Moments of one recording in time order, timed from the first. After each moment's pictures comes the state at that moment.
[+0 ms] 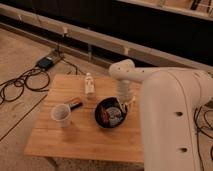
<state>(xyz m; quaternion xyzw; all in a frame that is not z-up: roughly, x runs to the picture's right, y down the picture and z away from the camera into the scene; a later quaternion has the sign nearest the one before) 0.122 0.143 0.827 -0.32 0.38 0.58 0.64</state>
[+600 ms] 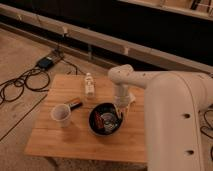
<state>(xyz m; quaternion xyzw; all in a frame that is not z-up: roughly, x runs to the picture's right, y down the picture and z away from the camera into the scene) 0.095 0.170 0.817 -0.38 0.36 0.55 0.65</state>
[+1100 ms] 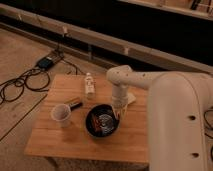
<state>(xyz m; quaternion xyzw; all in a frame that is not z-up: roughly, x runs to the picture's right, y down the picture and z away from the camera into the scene) 0.078 0.167 0.808 -0.39 0.33 0.55 0.66</state>
